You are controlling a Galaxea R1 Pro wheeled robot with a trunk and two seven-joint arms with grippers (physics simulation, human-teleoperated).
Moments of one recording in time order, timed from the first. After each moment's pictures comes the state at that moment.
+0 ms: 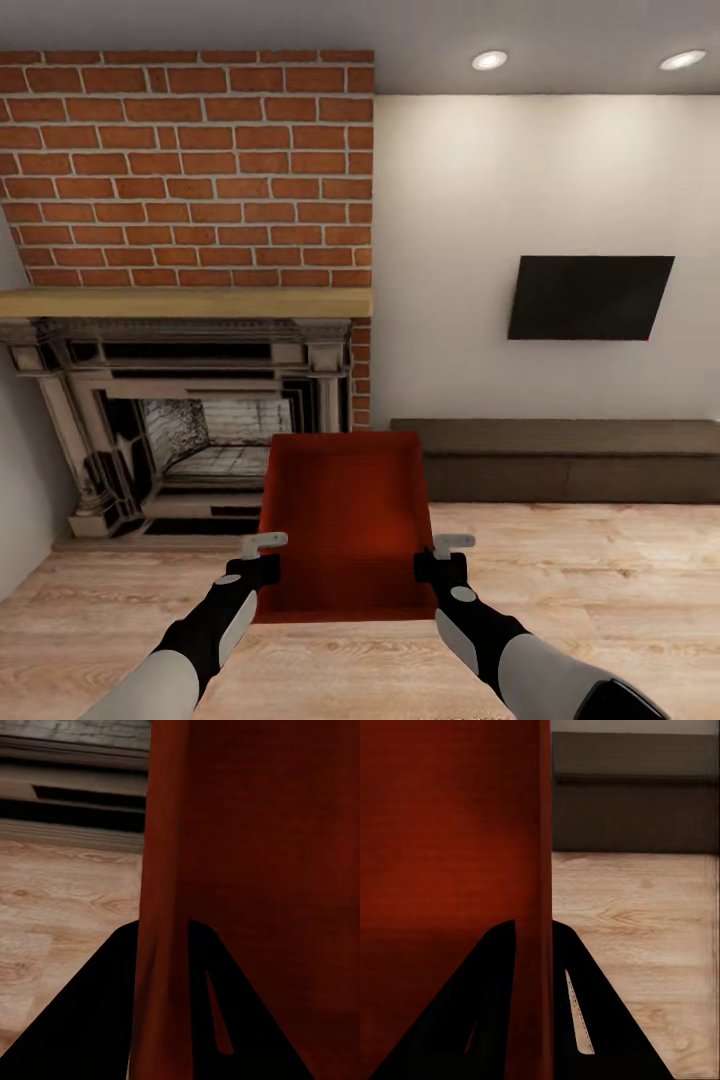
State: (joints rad) left arm -0.61 -0.06 -0.03 -0.47 0.10 0.13 0.14; right arm -0.71 0.09 0.64 -0.22 -0.55 -0.21 -0.23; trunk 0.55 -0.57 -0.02
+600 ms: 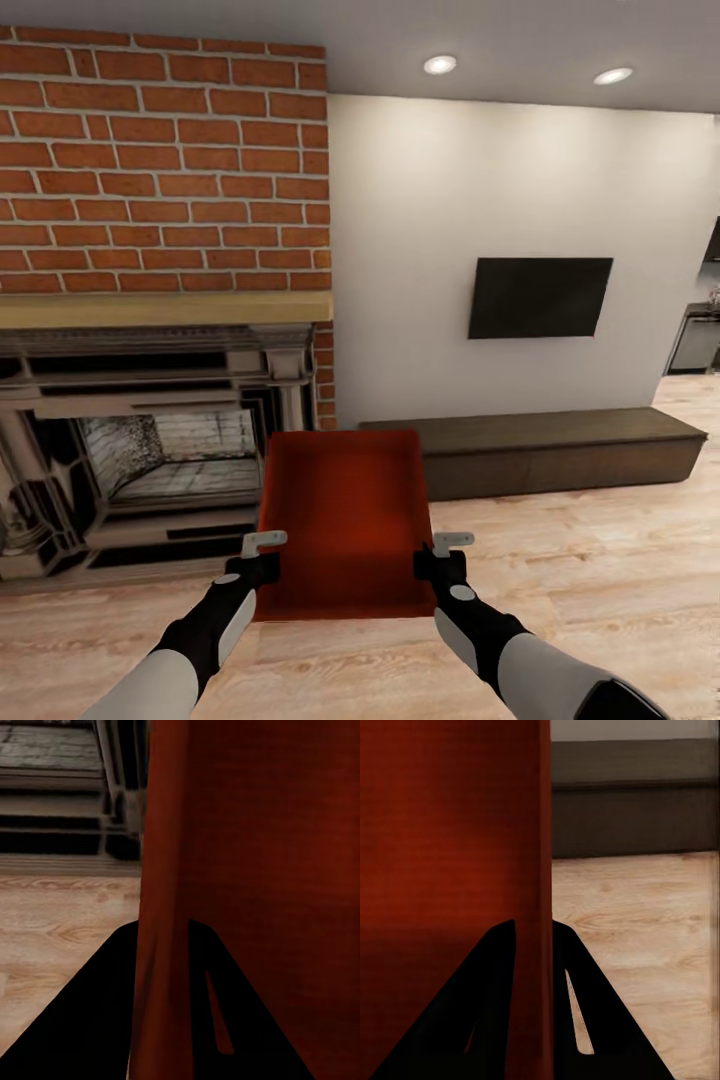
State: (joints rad) left arm -0.61 -0.06 -0.03 -0.47 0.10 0.12 0.13; right arm -0.71 0.09 0.64 -0.23 -0.54 -0.22 -0.23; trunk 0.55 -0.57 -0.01
